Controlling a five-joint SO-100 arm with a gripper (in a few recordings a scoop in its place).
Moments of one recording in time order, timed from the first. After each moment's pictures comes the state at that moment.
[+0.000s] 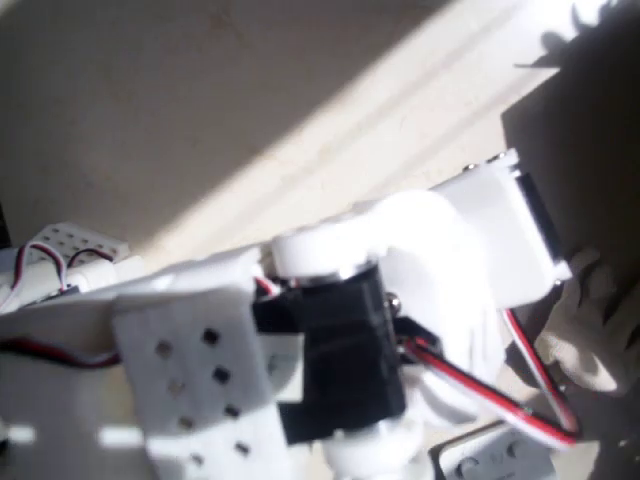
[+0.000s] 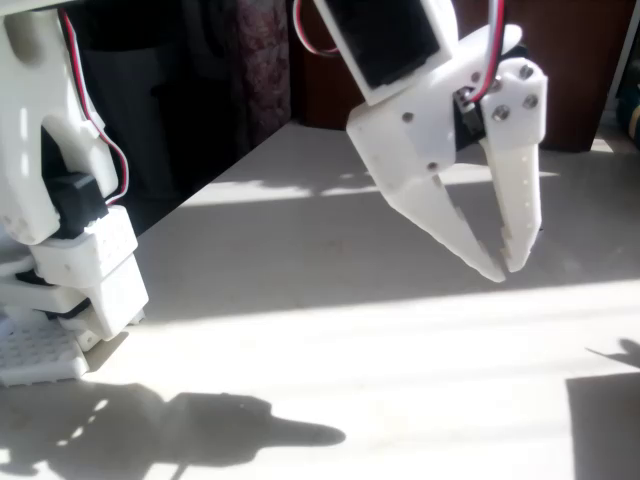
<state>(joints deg) -1.0 97.8 87.4 66.9 -13.7</state>
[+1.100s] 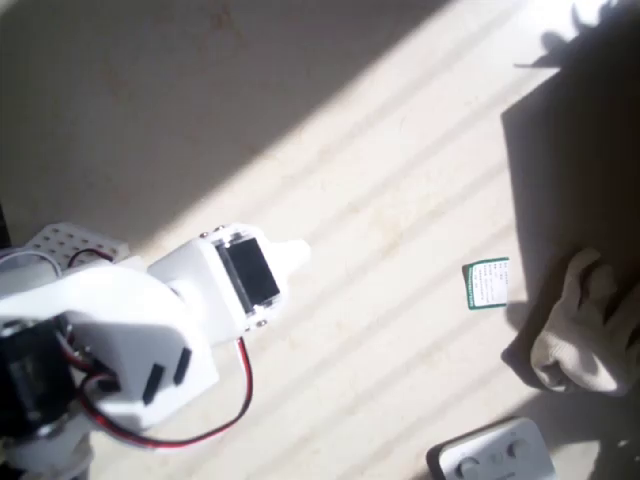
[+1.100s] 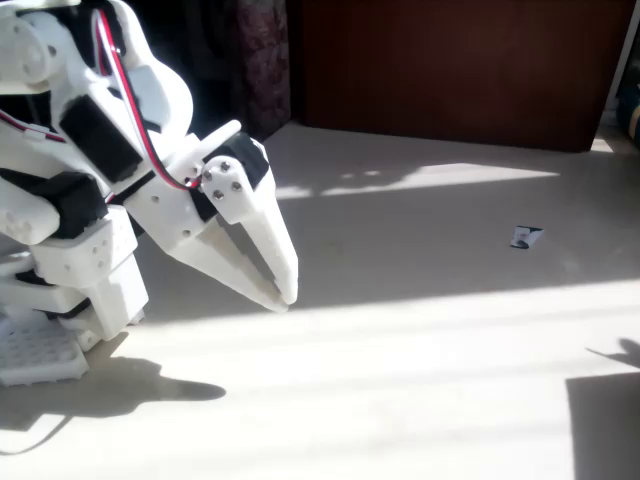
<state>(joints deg) -1.0 158.9 150.0 63.6 -13.7</state>
